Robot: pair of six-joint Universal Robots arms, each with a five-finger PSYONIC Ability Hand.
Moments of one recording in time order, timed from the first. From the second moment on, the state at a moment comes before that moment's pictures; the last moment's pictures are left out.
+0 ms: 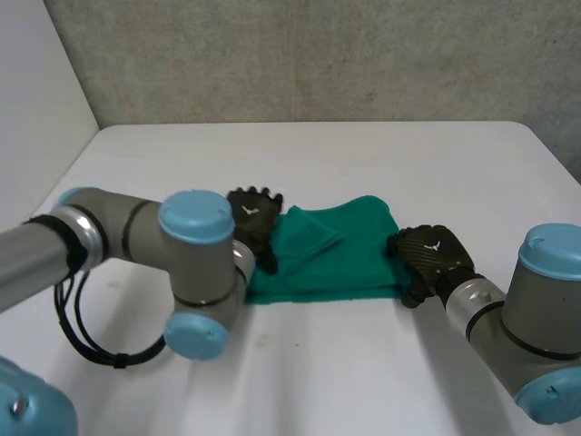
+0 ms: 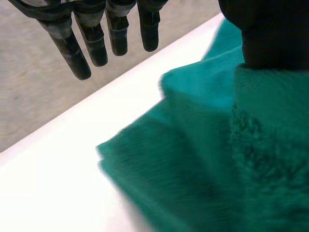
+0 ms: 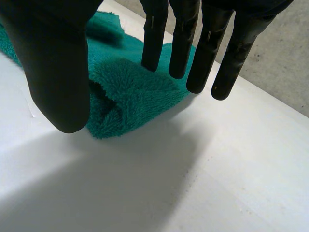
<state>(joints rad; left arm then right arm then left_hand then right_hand) 4.06 -2.41 -1.13 3.31 -1.75 3.36 1.90 -1.12 1.80 -0.35 1.38 2.83 0.25 0.25 0.25 0.24 0.06 0.48 0.56 0.56 0.56 0.37</state>
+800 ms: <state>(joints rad) 4.10 -2.24 -1.30 3.31 -1.91 3.42 1.90 -1.08 1.79 -0.39 1.37 2.85 0.25 0.25 0.25 0.24 0.06 0.80 0.96 0.95 0.95 0.74</state>
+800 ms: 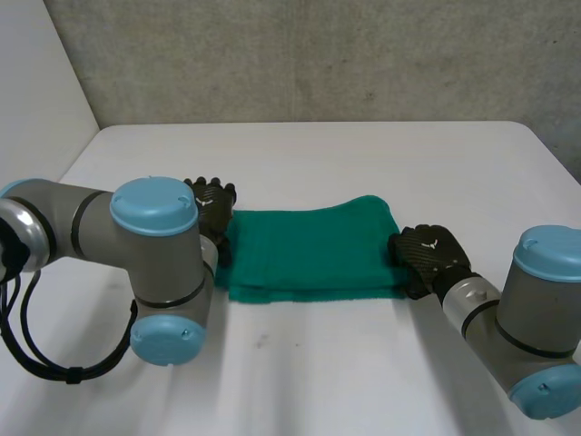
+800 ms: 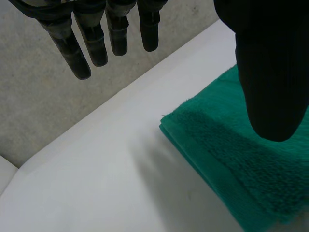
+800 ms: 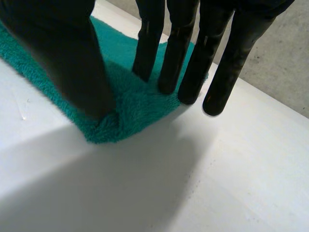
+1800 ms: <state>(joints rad) 4.17 -1.97 -1.51 3.31 -1.88 3.35 2.35 -0.85 1.23 -0.22 1.37 2.81 0.23 0.21 0.22 0.21 0.05 0.25 0.33 0.34 0.35 0.18</state>
